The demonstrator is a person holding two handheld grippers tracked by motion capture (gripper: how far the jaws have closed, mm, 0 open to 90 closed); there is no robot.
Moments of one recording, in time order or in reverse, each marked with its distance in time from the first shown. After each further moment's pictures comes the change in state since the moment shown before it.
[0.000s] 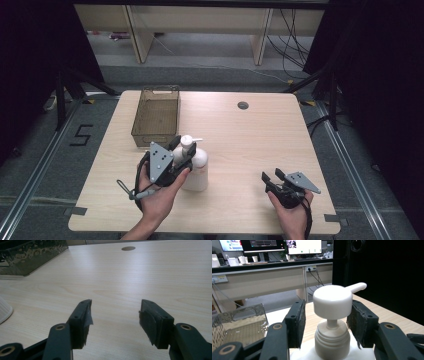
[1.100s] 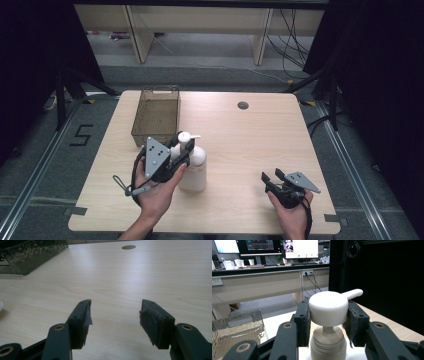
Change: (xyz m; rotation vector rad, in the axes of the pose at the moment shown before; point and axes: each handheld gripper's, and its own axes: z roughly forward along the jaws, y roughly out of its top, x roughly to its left) left arm 0.008 0.017 -0.003 -0.029 -0.032 -0.016; right arm 0.001 0.000 0.000 0.013 0.030 0.024
